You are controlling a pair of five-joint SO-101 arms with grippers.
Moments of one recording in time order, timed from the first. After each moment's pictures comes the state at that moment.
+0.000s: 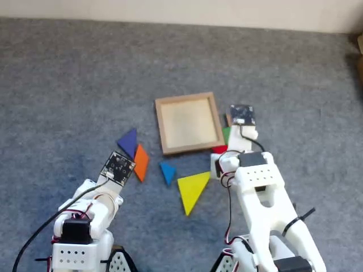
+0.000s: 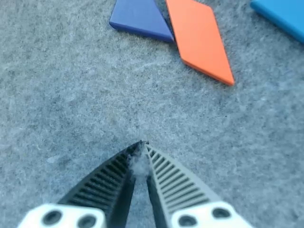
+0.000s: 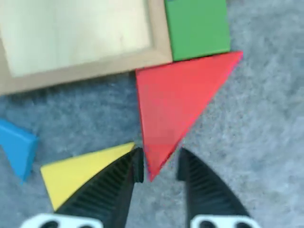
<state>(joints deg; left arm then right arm) -4.6 -103.8 95.9 76.6 -22.3 -16.4 -29.7 56.0 50.5 -9.8</state>
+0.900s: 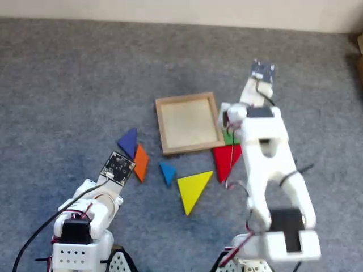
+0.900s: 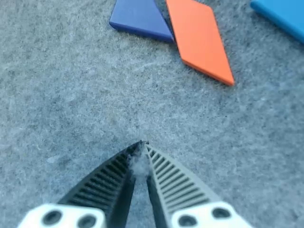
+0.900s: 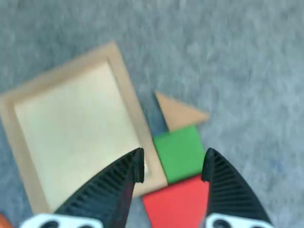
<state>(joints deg) -4.6 -103.8 95.9 76.6 -22.3 -10.5 -1.8 19.2 50.2 -15.2</state>
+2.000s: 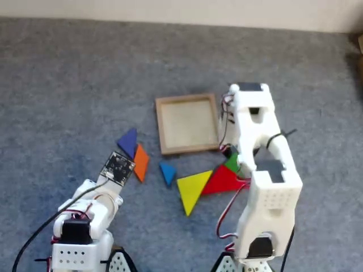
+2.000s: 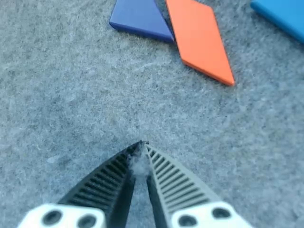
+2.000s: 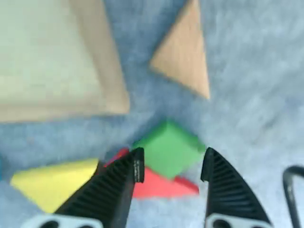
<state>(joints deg) -4.6 -103.8 95.9 76.6 -22.3 -9.2 25.3 -7.8 90.3 2.3</state>
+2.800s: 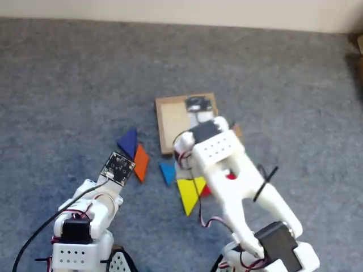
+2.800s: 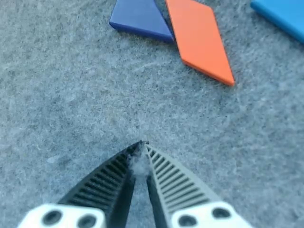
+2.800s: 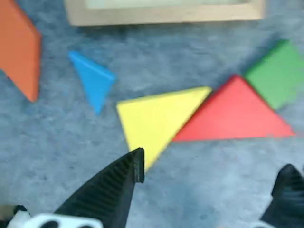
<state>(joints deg) -4.6 -103.8 95.9 76.6 -22.3 -37.7 -12.0 26.9 79.5 -22.3</state>
